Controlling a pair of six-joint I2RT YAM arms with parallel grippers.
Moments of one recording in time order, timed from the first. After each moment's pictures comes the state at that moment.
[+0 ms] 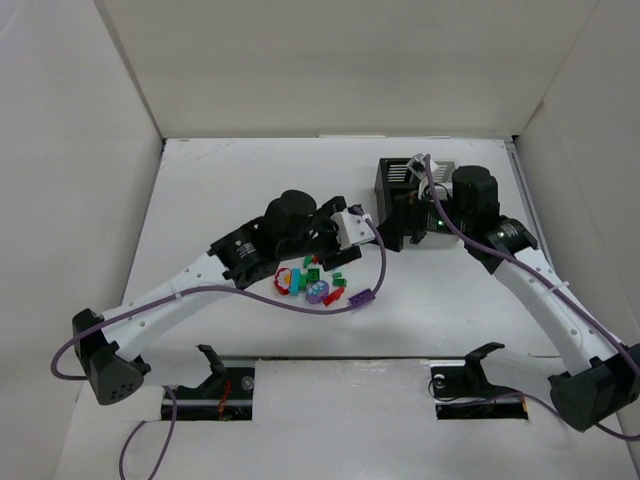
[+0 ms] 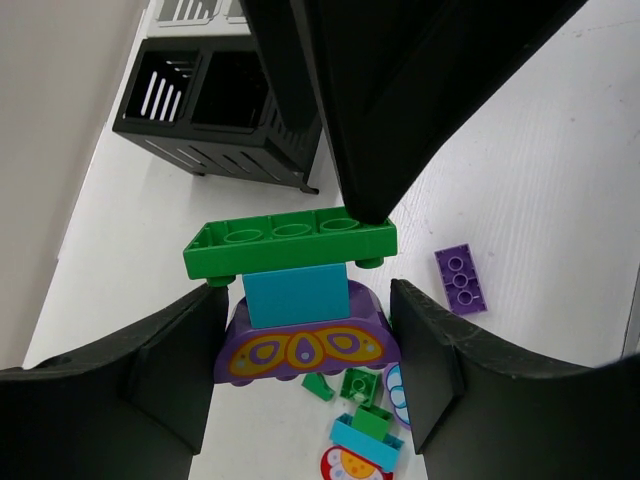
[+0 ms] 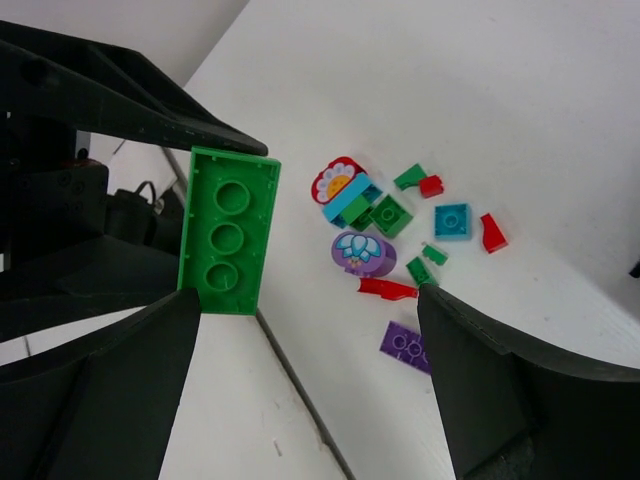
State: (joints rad) left arm -0.93 1.21 1.20 -0.41 0.17 0.47; right arm 0.41 1.11 1.10 -0.42 -0.66 0.28
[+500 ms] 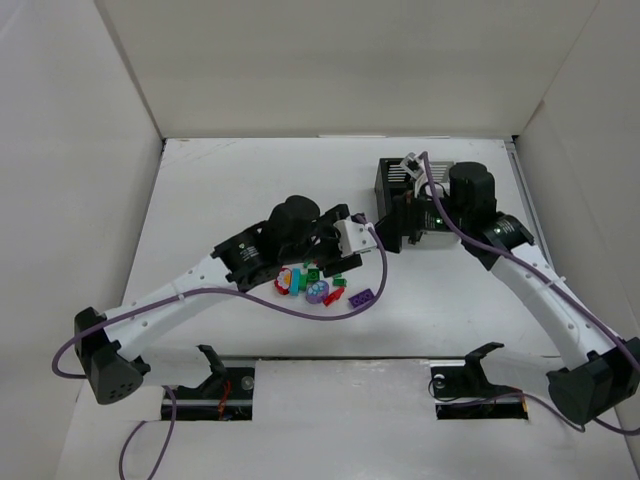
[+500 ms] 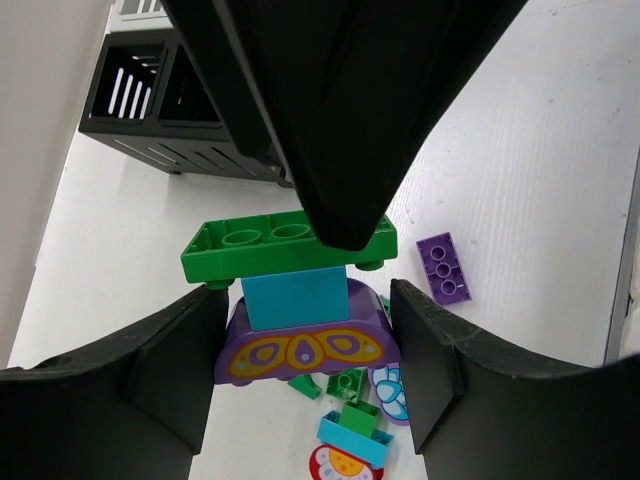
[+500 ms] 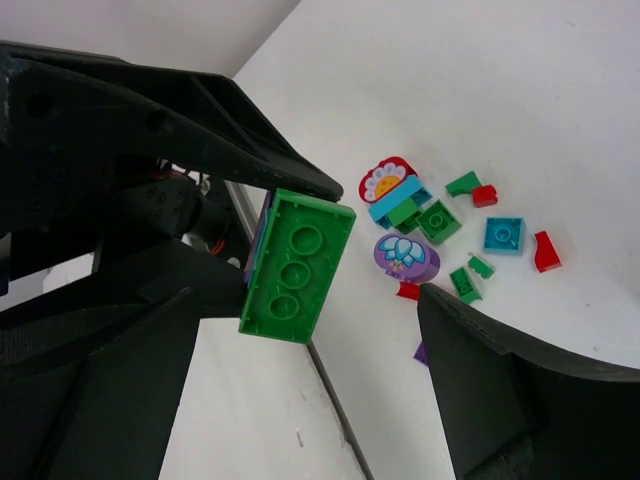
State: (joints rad) left arm -0.95 1.21 1.17 -0.41 0.19 0.49; right arm 0.42 1.14 1.12 -0.39 -0.80 0.29
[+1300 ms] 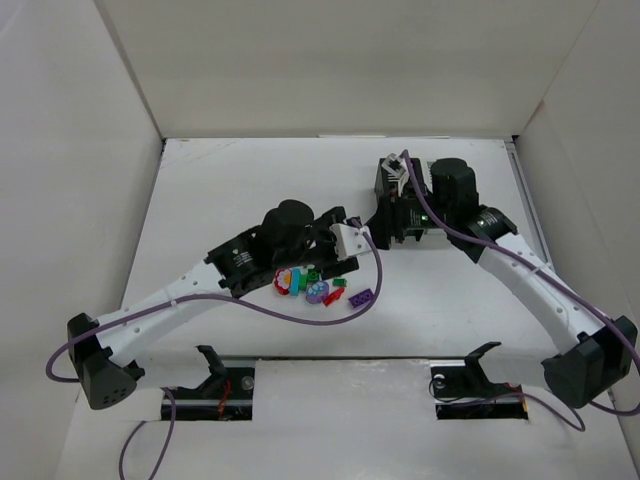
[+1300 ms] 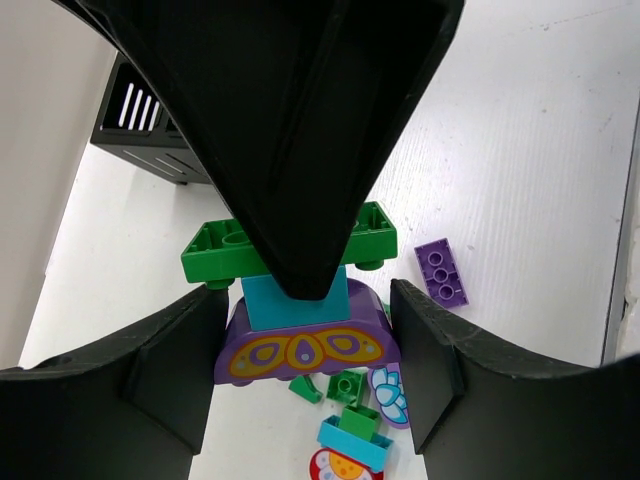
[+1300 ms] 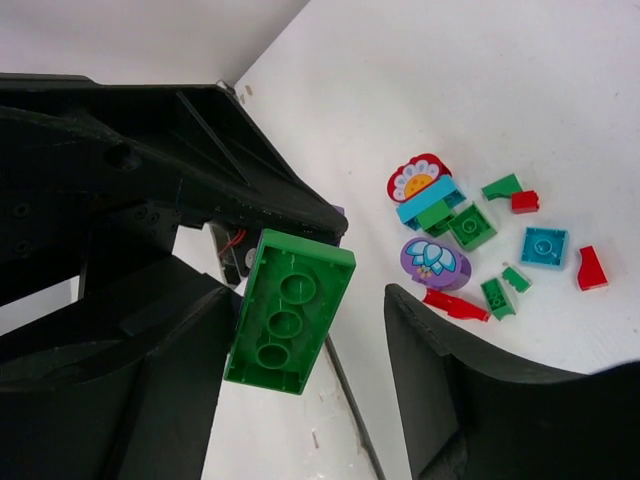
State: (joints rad) left arm -0.96 1.17 1.14 -0.39 0.19 0.49; right arm 0.49 1.23 1.16 -0.37 -0.82 0.31
